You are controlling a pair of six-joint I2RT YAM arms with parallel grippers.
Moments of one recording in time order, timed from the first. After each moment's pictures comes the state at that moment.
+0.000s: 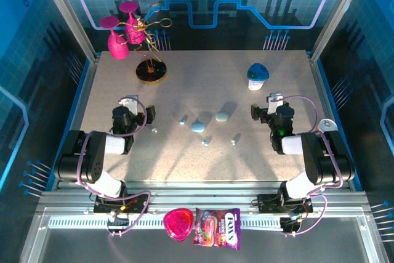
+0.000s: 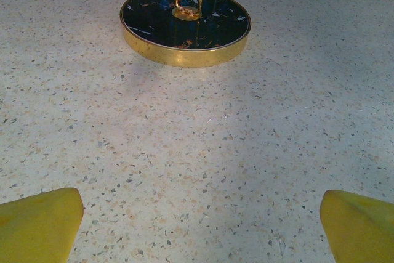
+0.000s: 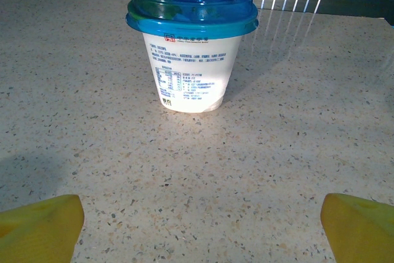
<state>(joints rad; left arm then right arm) 0.01 1.55 0.37 0.80 0.05 -0.09 0.06 1.53 0.38 0.81 0.03 -0.04</state>
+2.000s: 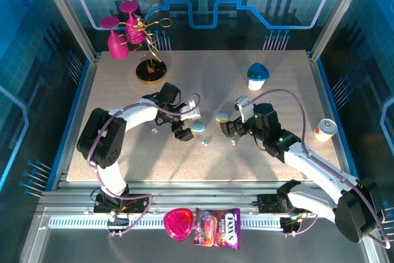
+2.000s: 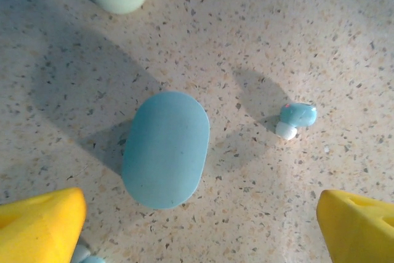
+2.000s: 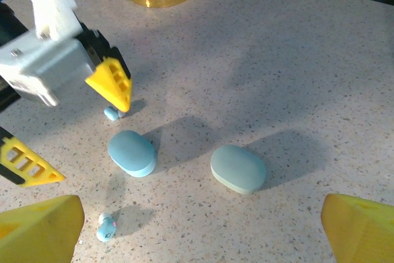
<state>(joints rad) -0.41 1.81 1.12 -0.50 0.57 0.79 0.52 1.02 0.61 -0.09 -0.08 0.01</state>
